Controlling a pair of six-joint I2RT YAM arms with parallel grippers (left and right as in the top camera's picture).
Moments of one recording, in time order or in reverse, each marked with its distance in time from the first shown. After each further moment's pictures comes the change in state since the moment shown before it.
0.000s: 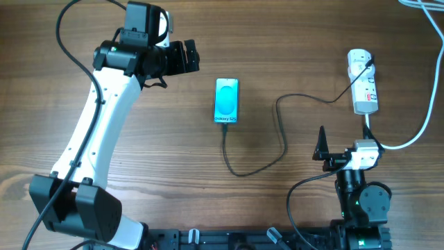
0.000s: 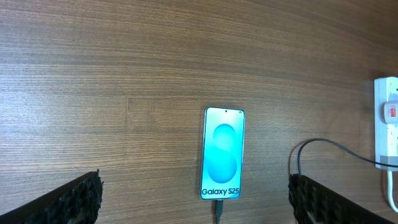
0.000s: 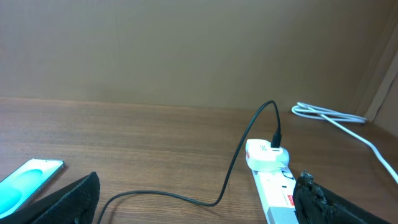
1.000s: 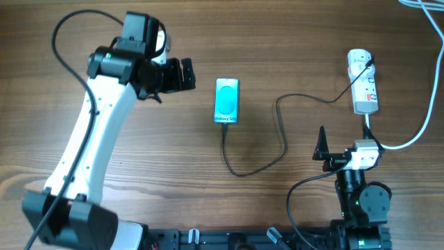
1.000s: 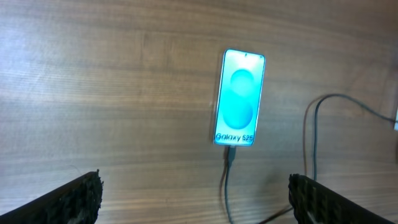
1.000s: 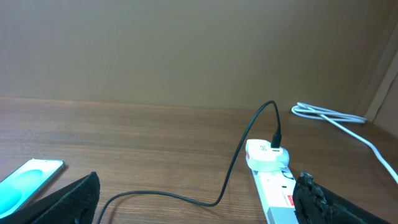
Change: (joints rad) left arm 0.000 -0.081 -0.049 -0.193 -0.004 0.001; right arm 0.000 0.000 0.000 0.000 0.000 0.000
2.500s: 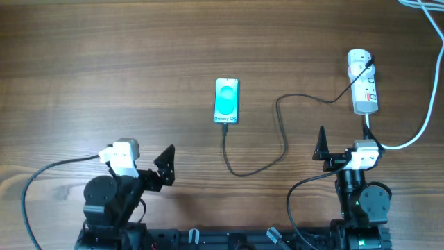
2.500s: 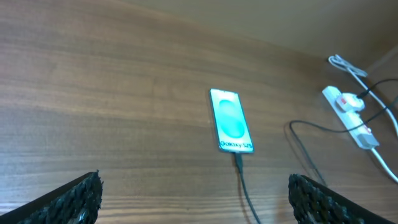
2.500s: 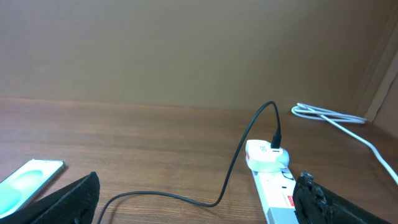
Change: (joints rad) left arm 0.120 -1.400 -1.162 0.513 0.046 0.032; right arm 0.000 -0.002 0.000 0.000 0.000 0.000
